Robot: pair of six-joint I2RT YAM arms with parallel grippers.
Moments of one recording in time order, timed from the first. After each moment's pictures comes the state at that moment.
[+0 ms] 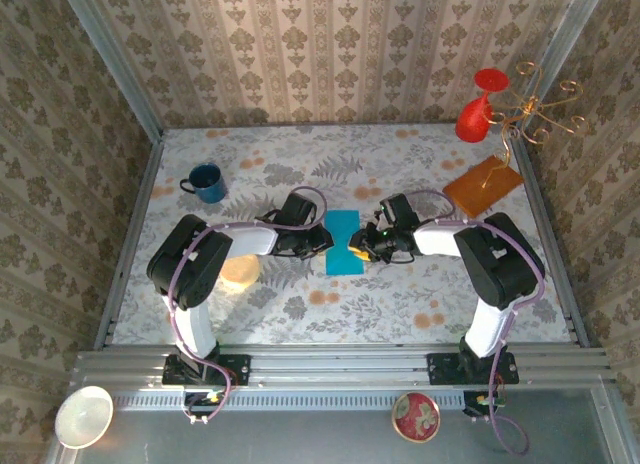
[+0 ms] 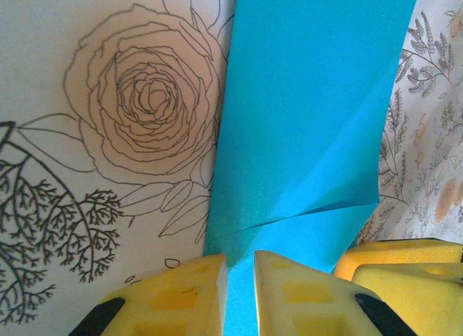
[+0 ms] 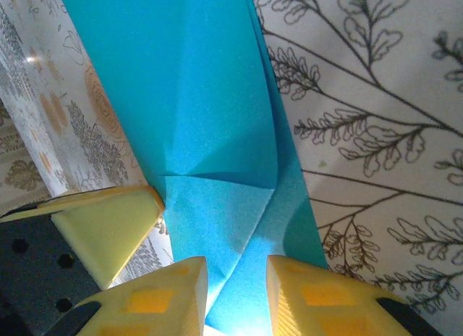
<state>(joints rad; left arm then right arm) -0.66 1.84 0.95 -0.06 0.35 -0.93 0.41 1.80 0.84 0.00 -0.55 0.99</state>
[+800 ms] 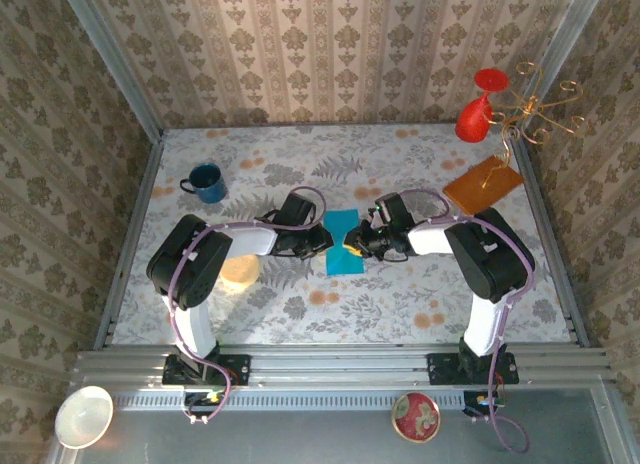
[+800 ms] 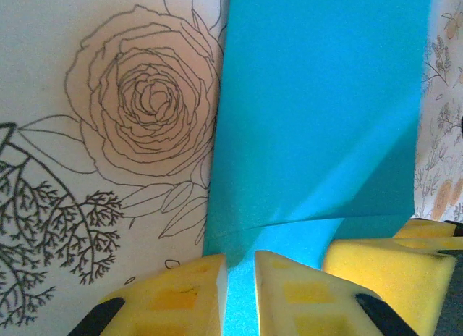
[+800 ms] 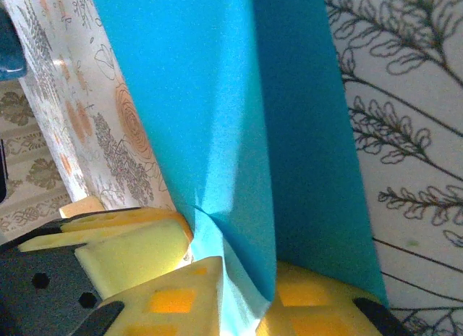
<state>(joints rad) -0.66 1.84 0.94 -0.05 0.36 -0.94 0.43 1.86 0.84 0.14 -0.56 1.03</state>
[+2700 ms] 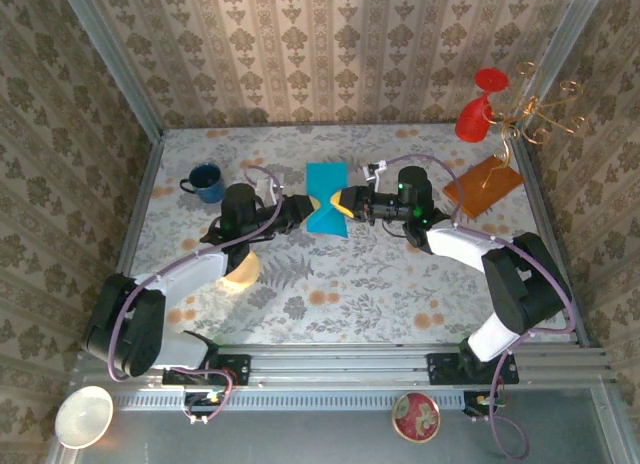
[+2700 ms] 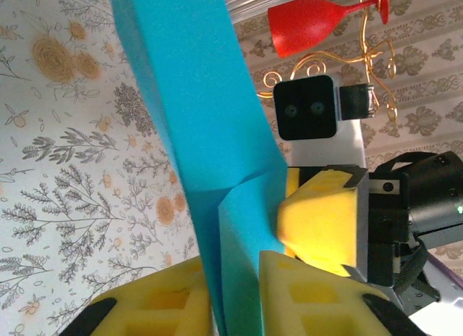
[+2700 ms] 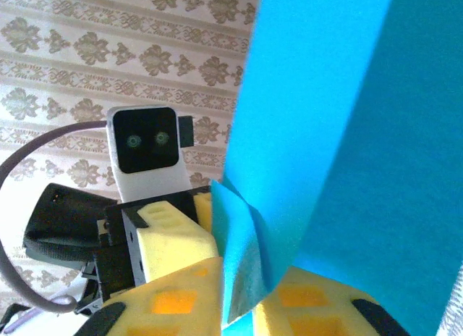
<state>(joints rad) -0.50 1.35 0.69 0.43 0.65 -1.08 0.40 1.60 0.85 0.56 -0.82 1.17</state>
